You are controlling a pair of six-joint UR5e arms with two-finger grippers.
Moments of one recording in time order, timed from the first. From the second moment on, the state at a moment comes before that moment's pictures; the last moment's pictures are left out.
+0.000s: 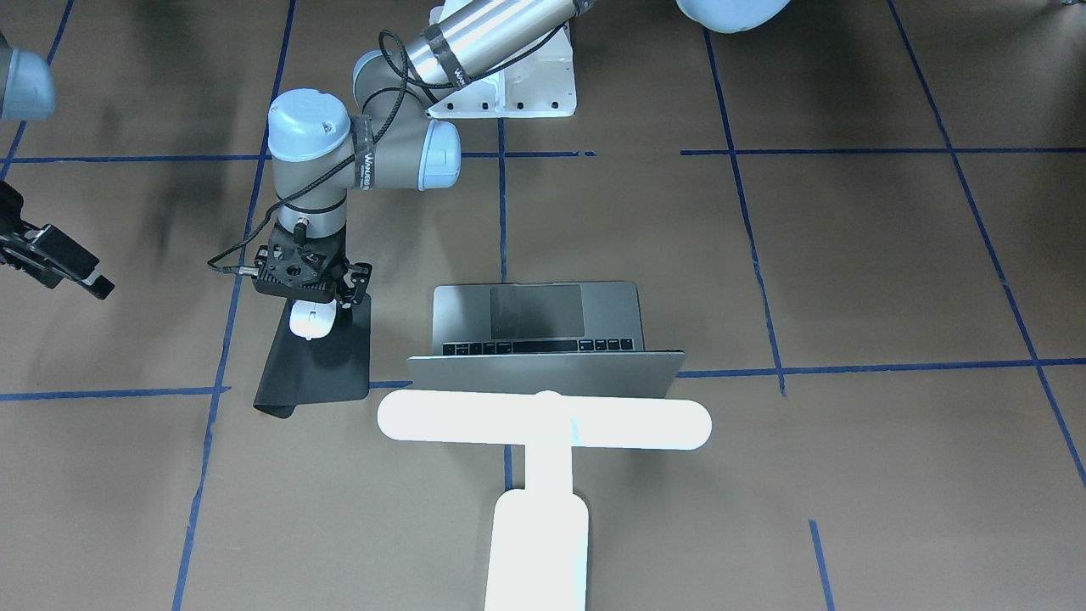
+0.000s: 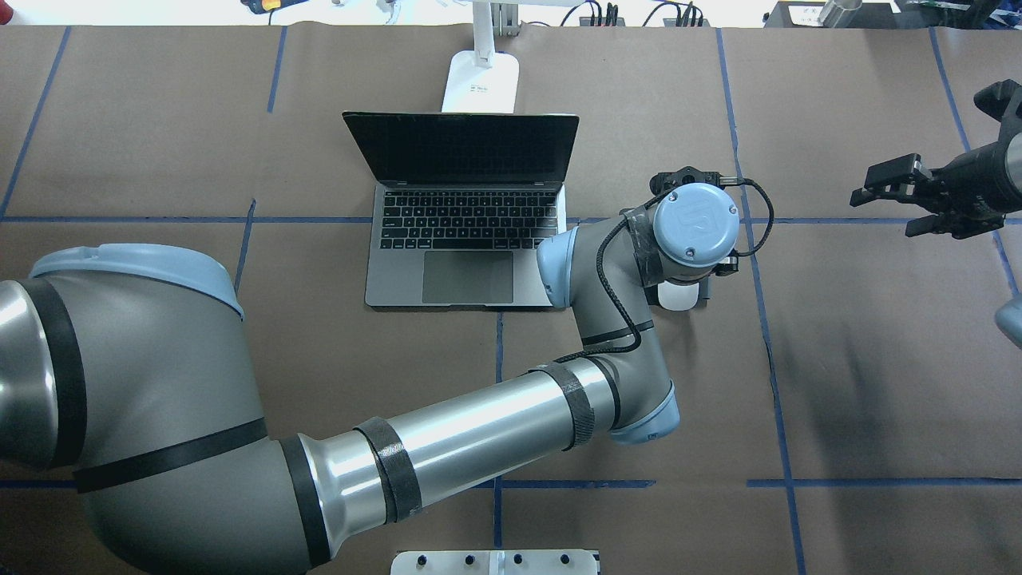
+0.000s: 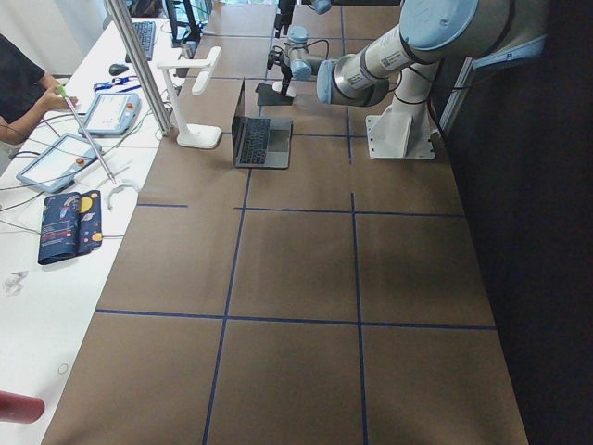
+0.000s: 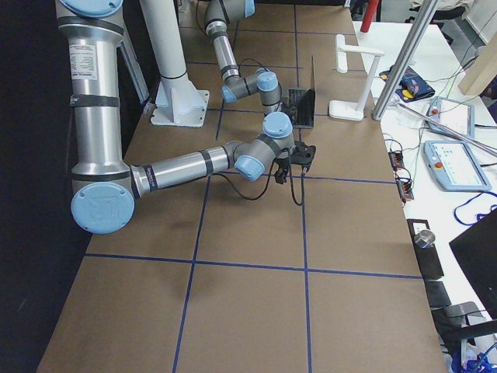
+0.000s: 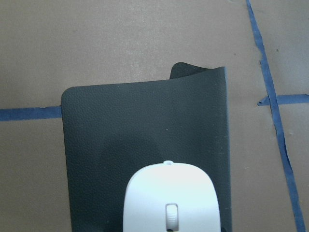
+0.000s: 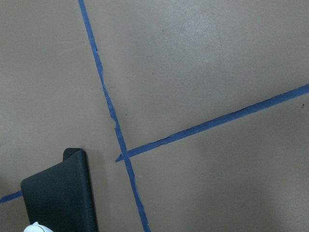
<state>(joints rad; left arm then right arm) -0.40 -3.07 -0.46 -2.27 -1.65 -1.25 1.10 -1.56 1.80 -0.98 2.26 1.25</state>
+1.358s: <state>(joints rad) -0.41 -3.07 -0.43 -2.32 -1.60 -1.27 1.09 -1.55 1.80 -0.98 2.25 1.25</state>
